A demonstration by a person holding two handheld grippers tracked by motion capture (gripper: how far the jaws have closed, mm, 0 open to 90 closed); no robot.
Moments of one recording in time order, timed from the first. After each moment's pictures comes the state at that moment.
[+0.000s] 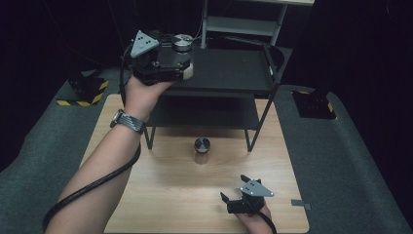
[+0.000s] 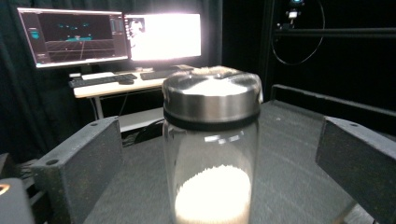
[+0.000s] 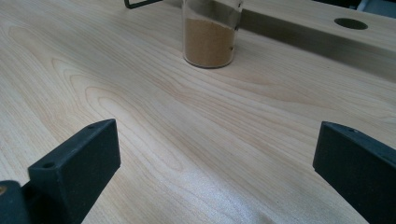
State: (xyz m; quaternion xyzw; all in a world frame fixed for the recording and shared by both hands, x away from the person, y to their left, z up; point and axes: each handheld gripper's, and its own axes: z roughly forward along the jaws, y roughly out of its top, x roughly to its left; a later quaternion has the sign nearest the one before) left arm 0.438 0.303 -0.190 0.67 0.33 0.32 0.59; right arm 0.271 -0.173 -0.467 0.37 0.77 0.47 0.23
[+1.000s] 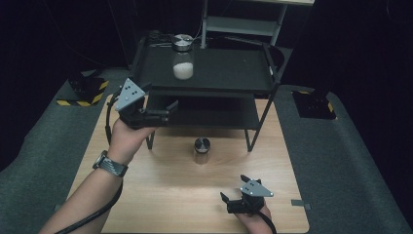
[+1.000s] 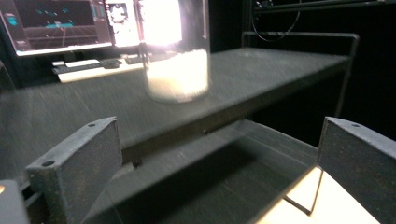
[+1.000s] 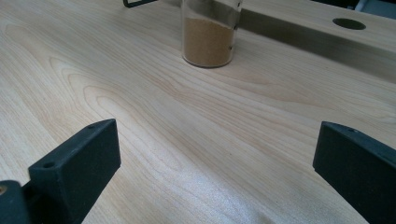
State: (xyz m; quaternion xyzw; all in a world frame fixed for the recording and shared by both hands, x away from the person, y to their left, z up) left arm 0.375 0.345 -0.260 0.69 0.30 0.30 0.58; right arm 0.271 -0.171 -0.467 0.37 0.77 0.47 0.23
